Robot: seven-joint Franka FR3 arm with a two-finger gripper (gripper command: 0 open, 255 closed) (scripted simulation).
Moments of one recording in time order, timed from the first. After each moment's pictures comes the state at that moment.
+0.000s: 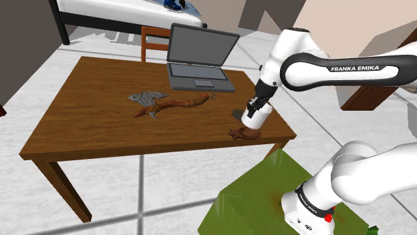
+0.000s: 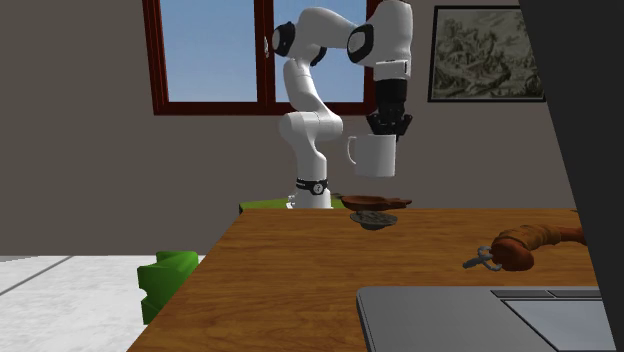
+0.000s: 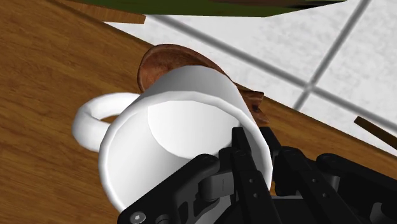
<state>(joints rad) 0.14 -0.54 0.02 -2.58 0.00 2.06 0.10</state>
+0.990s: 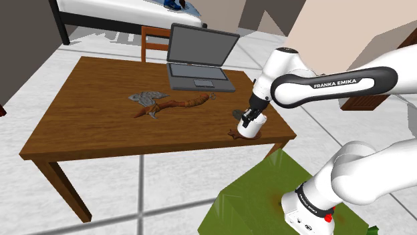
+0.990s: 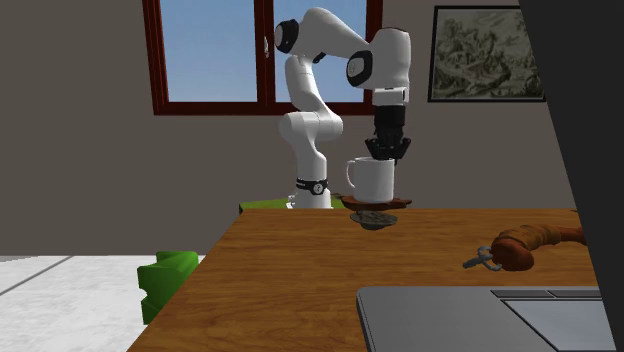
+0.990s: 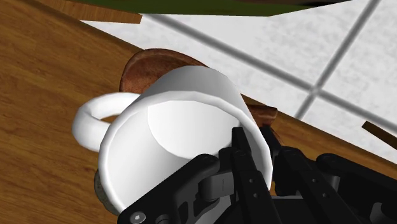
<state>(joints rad) 0.14 -0.47 0.02 -2.69 0.00 2.24 0.10</state>
